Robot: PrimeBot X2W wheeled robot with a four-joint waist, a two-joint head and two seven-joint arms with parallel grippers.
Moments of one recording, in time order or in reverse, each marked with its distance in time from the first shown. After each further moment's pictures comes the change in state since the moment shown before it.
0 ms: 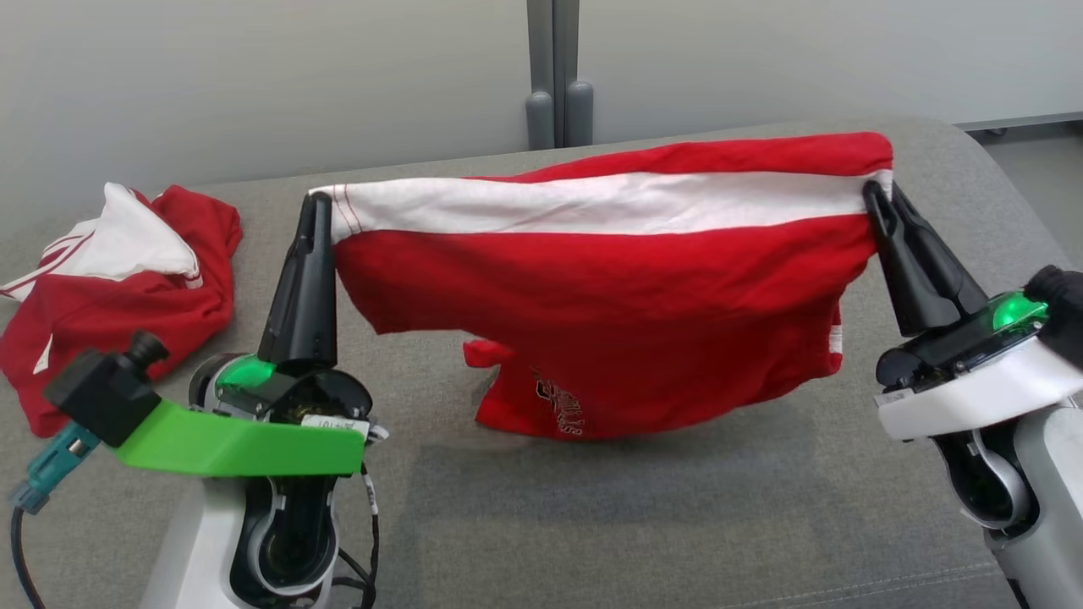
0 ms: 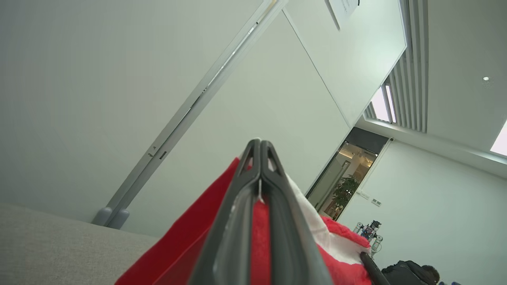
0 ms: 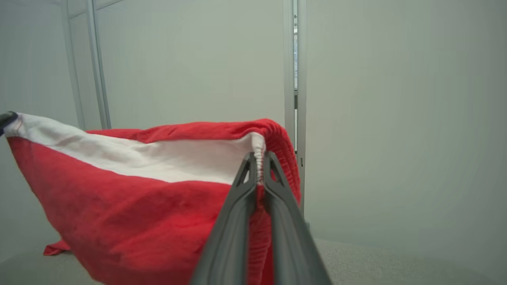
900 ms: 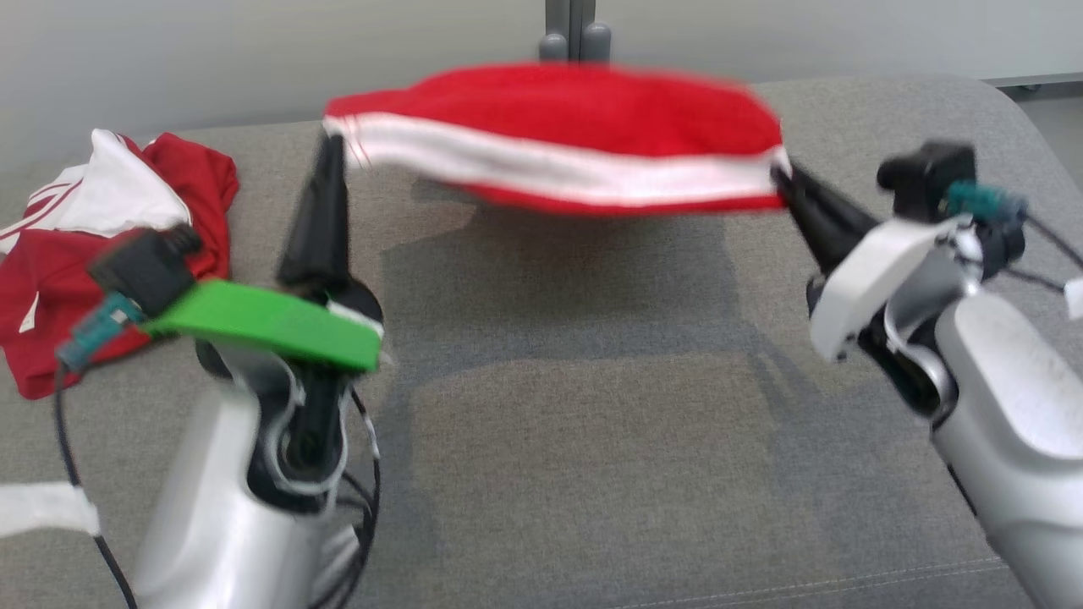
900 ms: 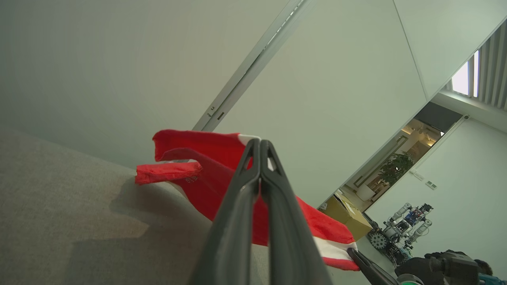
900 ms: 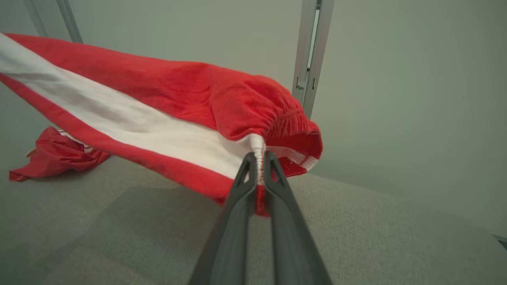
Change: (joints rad) left arm -0.307 0.001 0.011 0.254 0.005 0.091 0.094; right arm -0.439 0.024 0.190 0.429 -0.012 0.009 0.275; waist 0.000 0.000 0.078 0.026
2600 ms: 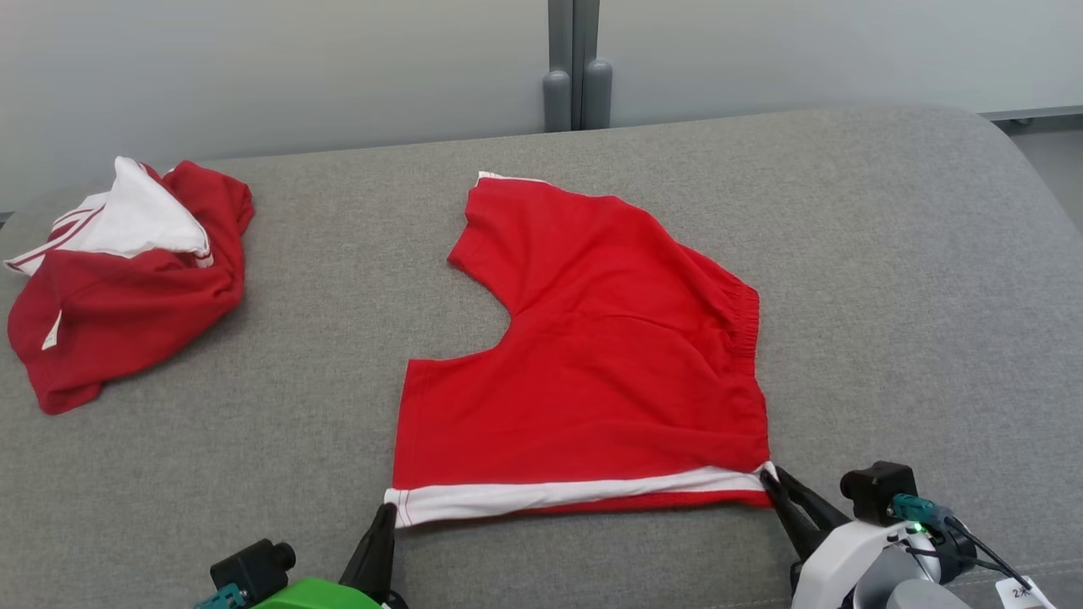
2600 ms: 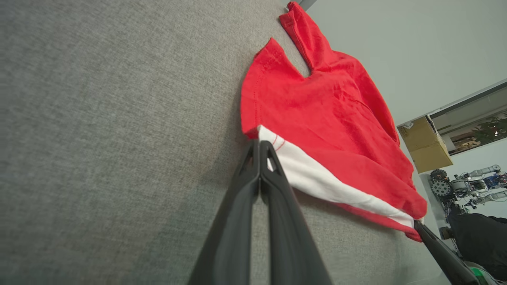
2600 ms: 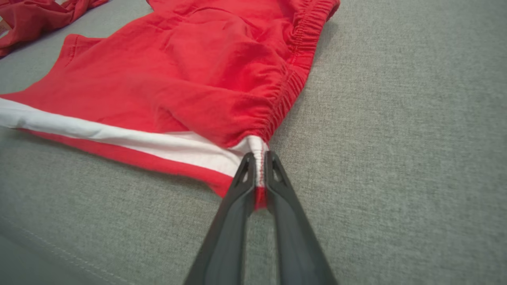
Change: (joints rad) left arm 0.500 0.011 -0.145 0.362 0.002 -0.087 -0.094; right arm 0.500 0.093 0.078 0.286 -0.036 -0.021 -0.294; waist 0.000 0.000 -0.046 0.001
